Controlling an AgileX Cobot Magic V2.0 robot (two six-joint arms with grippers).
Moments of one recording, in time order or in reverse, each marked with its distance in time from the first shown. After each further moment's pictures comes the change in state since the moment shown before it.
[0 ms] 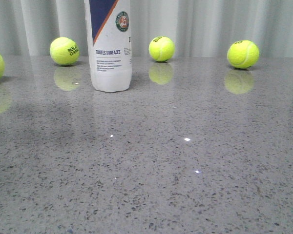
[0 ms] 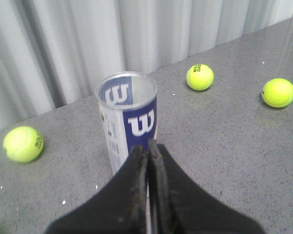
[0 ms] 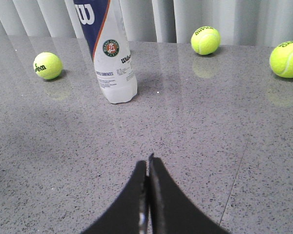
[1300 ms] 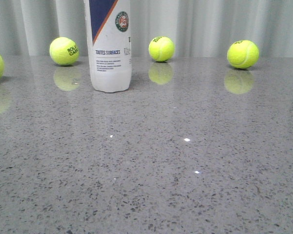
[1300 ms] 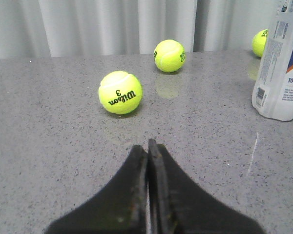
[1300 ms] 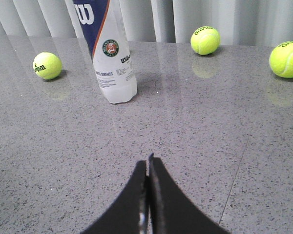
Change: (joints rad) left arm 0.394 -0.645 0.841 0.198 -0.317 -0.229; right arm 0.000 0.000 0.000 0.000 0.000 0.000
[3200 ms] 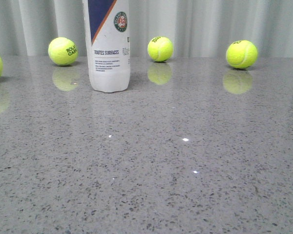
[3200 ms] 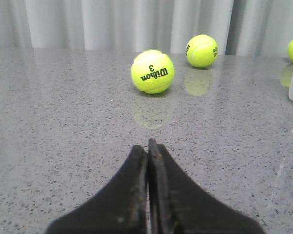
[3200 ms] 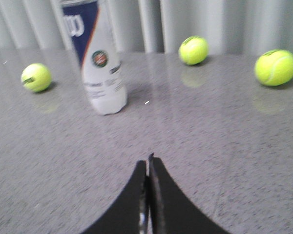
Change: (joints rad) left arm 0.111 -0.305 0.256 -0.014 -0.046 -0.026; right arm -0.057 -0.002 0.036 -0.001 -0.081 0.000
